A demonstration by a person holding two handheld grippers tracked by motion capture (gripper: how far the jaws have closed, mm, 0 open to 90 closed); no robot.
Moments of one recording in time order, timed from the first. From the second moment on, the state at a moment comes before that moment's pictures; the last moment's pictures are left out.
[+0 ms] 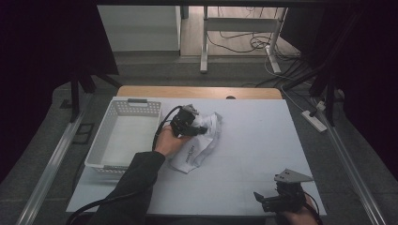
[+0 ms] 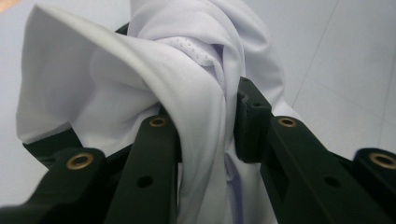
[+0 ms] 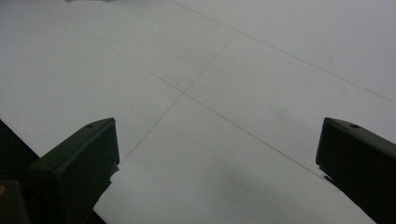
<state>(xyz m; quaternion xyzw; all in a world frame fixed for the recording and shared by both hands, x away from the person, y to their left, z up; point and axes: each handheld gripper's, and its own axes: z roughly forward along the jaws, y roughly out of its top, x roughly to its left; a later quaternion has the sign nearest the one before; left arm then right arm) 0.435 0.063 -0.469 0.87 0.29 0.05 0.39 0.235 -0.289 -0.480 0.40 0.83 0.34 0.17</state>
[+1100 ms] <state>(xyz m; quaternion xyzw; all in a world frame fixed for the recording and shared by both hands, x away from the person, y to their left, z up) 0.435 0.052 -0.505 0.88 0.32 0.05 0.35 0.234 -0.289 -0.480 0.40 0.83 0.34 0.18</state>
